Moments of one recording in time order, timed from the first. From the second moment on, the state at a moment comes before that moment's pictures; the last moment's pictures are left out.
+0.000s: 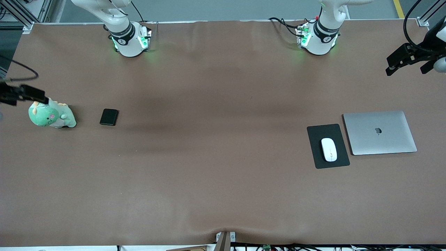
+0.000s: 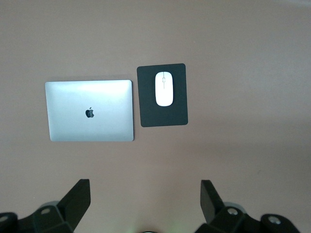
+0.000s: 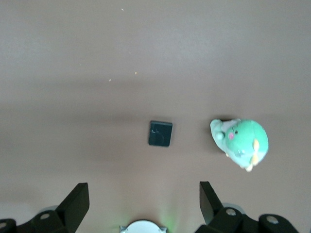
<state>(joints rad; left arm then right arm) -0.03 -0.10 -0.06 -1.54 0.02 1.47 -0.10 -0.01 0.19 -0.05 -1.23 -0.01 1.27 -0.09</state>
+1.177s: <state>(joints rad) -0.03 -0.09 -0.06 -1.53 0.02 1.47 -0.10 0.00 -0.06 -0.08 -1.53 0.04 1.35 -0.01</state>
